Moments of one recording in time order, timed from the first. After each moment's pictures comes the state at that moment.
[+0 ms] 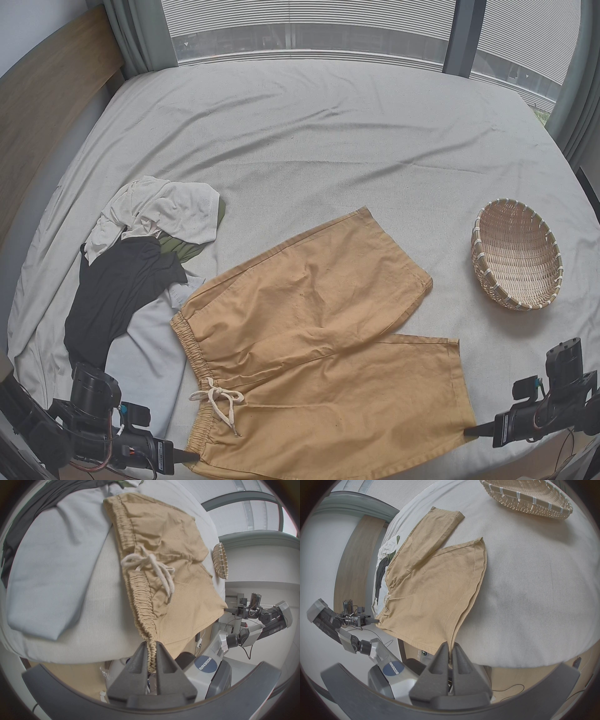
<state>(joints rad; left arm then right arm) -0.31 1.73 -0.02 -0.74 -0.45 -0.33 0.20 1.53 -0.05 -0.56 0.42 0.28</state>
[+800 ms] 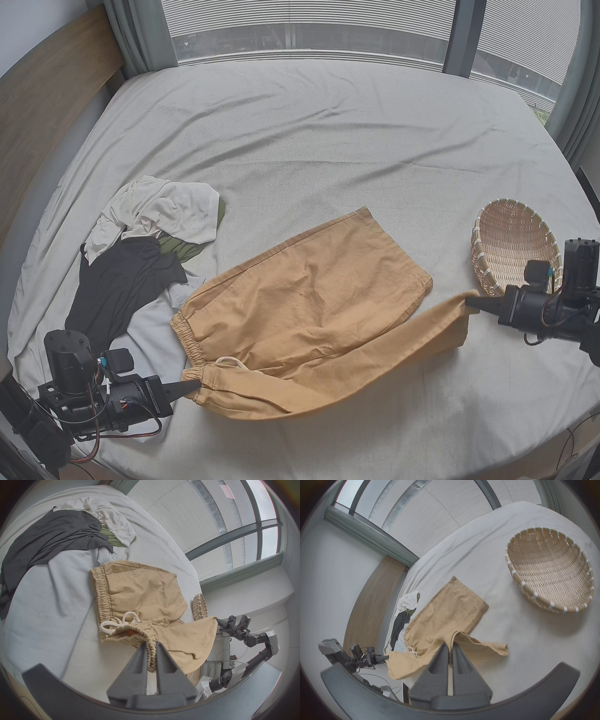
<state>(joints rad) -0.30 1.73 -0.02 -1.22 -0.37 -0.62 0.15 1.56 -0.53 -0.60 0.43 0.42</state>
